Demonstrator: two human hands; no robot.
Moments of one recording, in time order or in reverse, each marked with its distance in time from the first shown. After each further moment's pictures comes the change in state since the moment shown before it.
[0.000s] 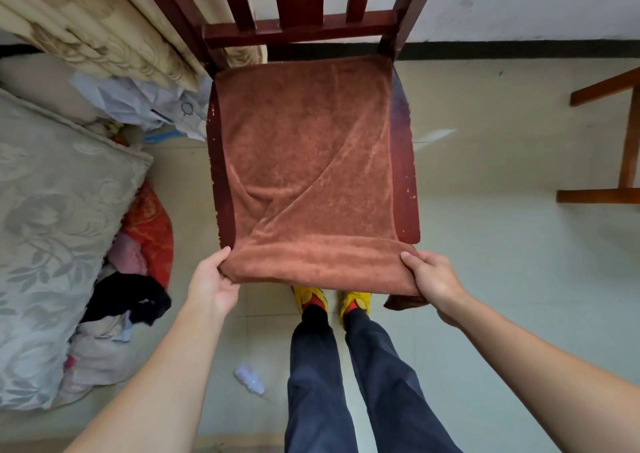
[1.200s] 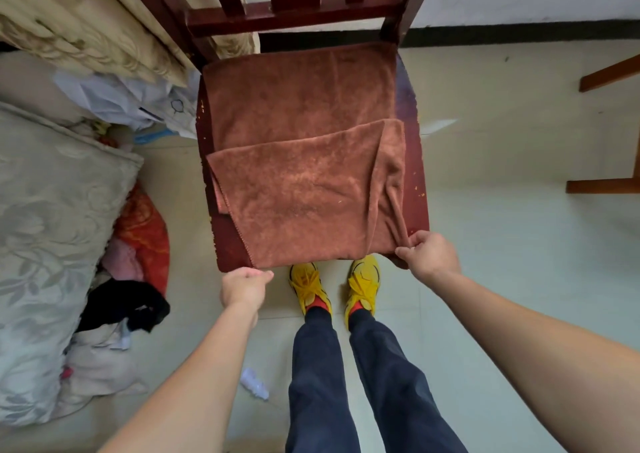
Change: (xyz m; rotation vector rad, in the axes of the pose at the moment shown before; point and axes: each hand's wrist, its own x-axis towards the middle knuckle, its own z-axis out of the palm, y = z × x) left_hand 0.035 -0.053 0.012 0.892 0.262 0.298; right_hand 0.063 -0.004 0.015 -0.656 0.285 -0.073
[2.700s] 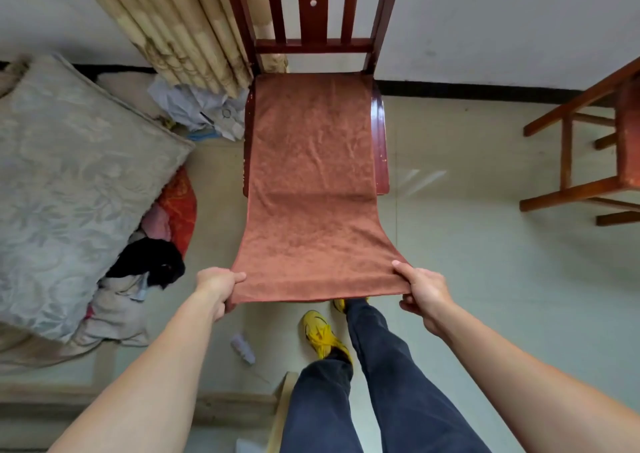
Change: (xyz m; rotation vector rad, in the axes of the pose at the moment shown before) left_hand -0.167 -0.146 -0.121 -0.197 -0.110 -0.061; right_hand -0.238 0.150 -0.029 0.853 -0.182 0.053
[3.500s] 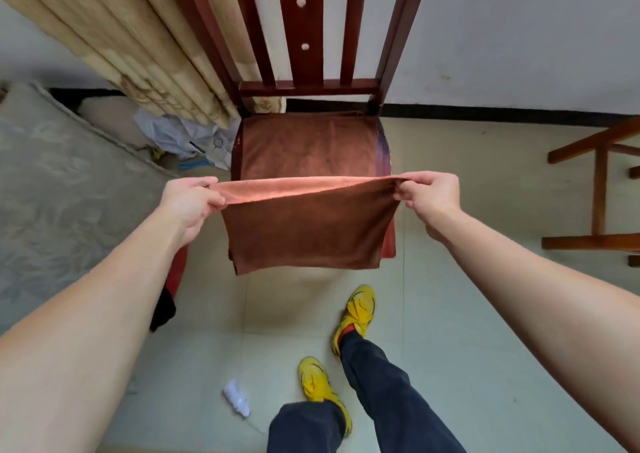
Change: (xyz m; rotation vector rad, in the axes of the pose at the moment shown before) left_hand 0.061 0.268 0.035 -0.177 -0.081 0.478; right_hand 0.150 -0.256 0.064 -0.111 0.060 -0.397
